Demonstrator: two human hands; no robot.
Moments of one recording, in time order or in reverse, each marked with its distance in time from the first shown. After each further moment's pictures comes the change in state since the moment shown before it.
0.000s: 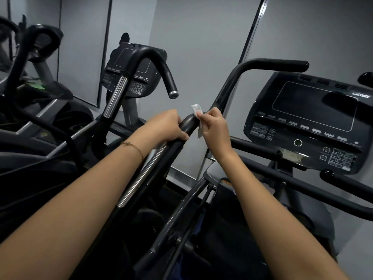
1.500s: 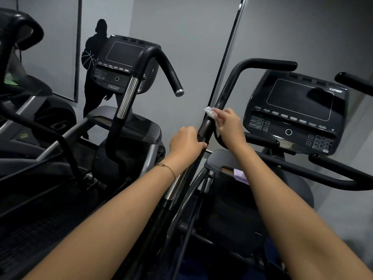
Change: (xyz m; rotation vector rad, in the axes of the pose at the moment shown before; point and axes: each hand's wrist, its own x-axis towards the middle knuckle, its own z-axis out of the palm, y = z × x) left_hand -0.033 -0.040 0.016 -0.221 0.073 0.087; right_hand 0.001 -0.057 -0.004 -0.128 -0.064 0.291
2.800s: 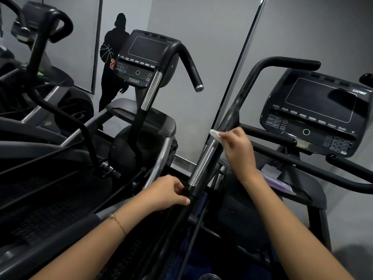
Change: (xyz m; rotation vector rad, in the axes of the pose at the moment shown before) left_hand -0.121 -0.106 -0.024 -0.136 -0.427 -0.179; right_hand -0.083 -0.031 0.020 -0.026 0.077 -0.214
